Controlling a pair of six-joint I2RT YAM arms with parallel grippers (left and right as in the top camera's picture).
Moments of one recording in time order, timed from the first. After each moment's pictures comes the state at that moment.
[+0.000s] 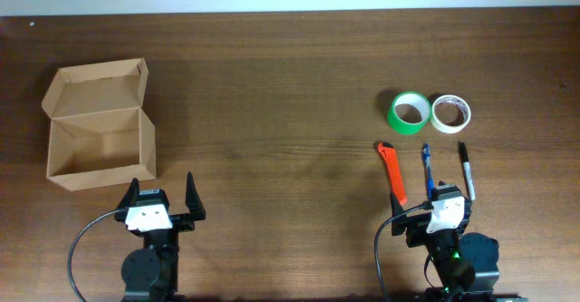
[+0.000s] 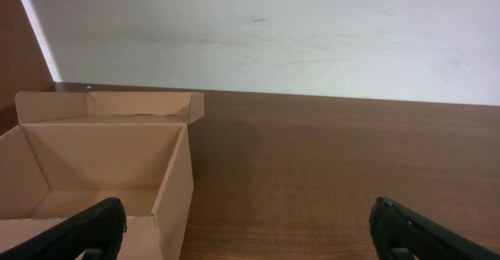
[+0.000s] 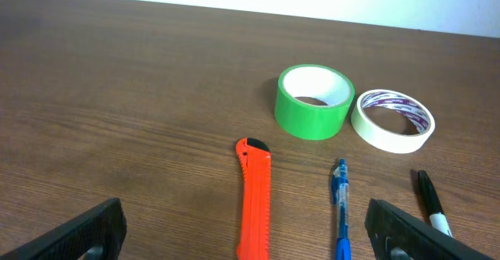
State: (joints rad) left arm -0.05 0.01 0.01 -0.07 -0.15 -0.04; right arm 0.02 0.01 0.14 -0.46 -0.14 -0.08
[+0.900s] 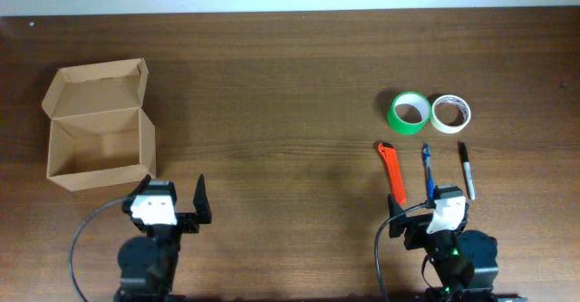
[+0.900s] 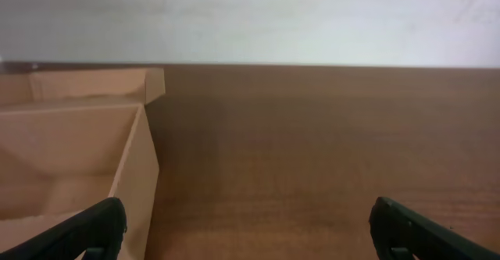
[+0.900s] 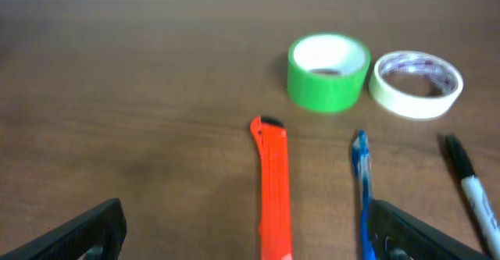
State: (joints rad) left arm -0.05 0.19 0.14 -0.16 -0.02 -0.04; right arm 0.02 0.06 0.16 -0.52 -0.16 0.03
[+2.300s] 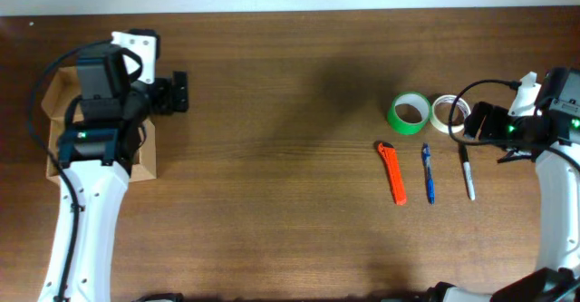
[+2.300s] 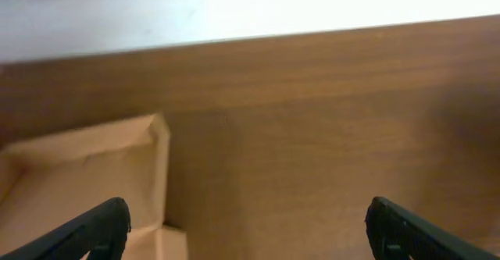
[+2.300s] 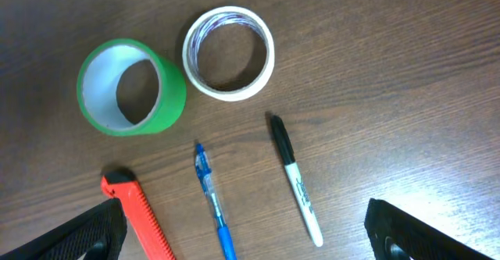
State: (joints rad) left arm 0.06 1.37 1.26 -0.53 0.09 0.11; right arm -0.40 1.46 1.25 -0.89 -0.14 0.01
